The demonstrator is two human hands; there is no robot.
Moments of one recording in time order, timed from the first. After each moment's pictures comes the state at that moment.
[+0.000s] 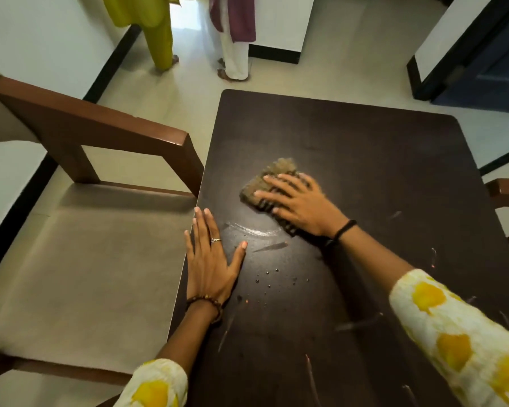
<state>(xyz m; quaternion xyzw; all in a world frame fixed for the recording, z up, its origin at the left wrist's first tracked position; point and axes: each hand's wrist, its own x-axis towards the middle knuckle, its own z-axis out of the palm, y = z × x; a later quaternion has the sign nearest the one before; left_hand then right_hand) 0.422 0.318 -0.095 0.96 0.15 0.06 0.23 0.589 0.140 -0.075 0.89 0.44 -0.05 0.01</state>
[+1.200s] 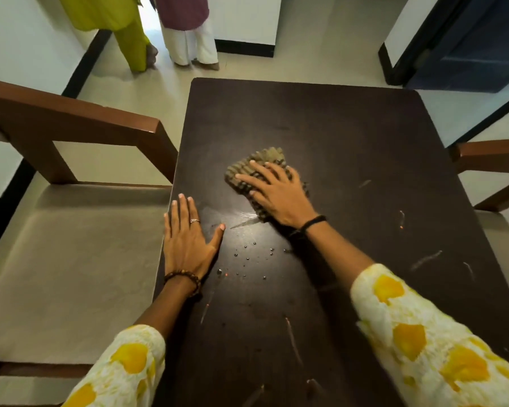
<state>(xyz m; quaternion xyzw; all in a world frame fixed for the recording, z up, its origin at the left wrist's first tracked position) 0.423 0.319 -0.099 0.98 0.14 0.02 0.12 0.542 0.141 -0.073 0.95 0.30 -0.04 -0.03</state>
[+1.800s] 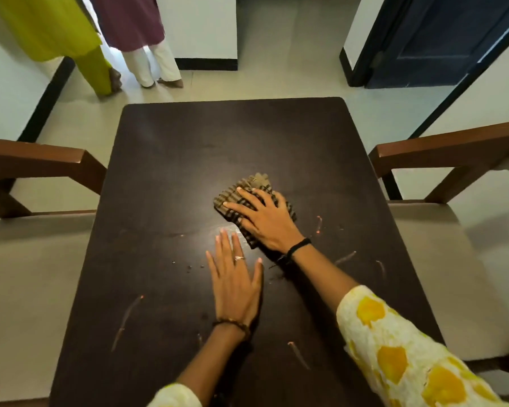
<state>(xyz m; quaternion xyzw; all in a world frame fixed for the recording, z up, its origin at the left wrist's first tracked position) 0.407 0.097 -0.079 0.98 0.07 0.02 0.20 0.533 0.009 -0.065 0.95 0.28 -0.08 -0.04</state>
